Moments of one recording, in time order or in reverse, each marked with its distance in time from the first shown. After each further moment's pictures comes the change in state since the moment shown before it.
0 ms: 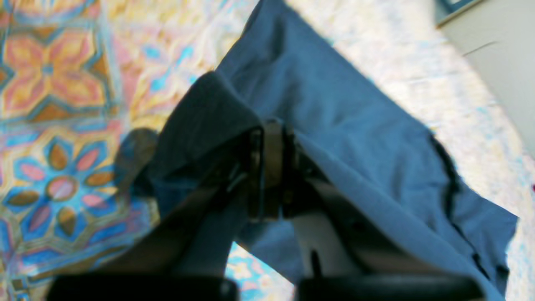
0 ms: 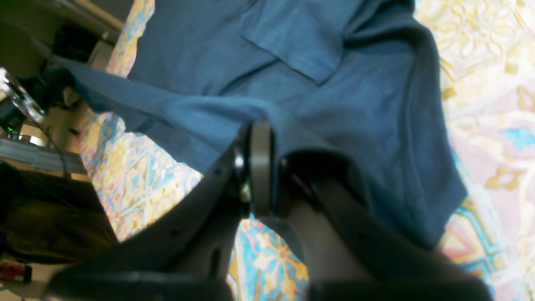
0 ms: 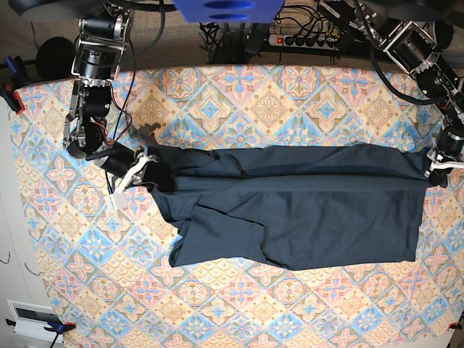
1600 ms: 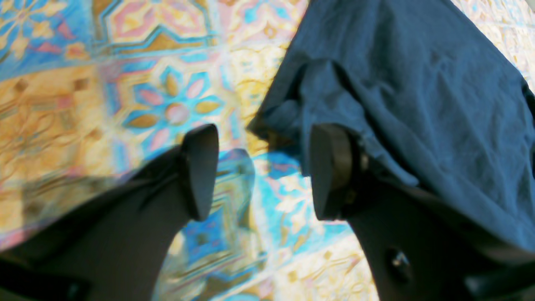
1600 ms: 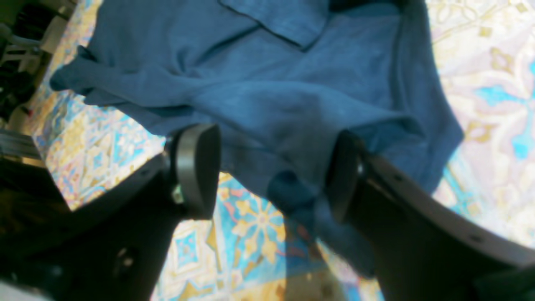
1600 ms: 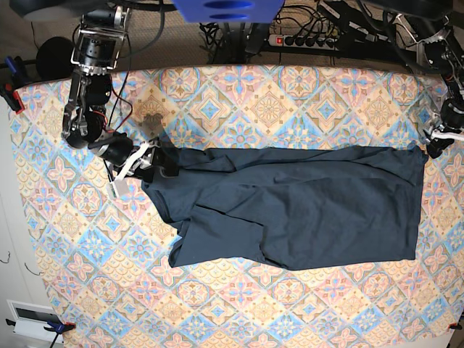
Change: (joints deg) left arm 13.7 -6.1 6.4 -1.4 -4.2 0.2 -5.7; right arm -5.4 0.2 0.0 6.3 -7.5 -0.2 1.1
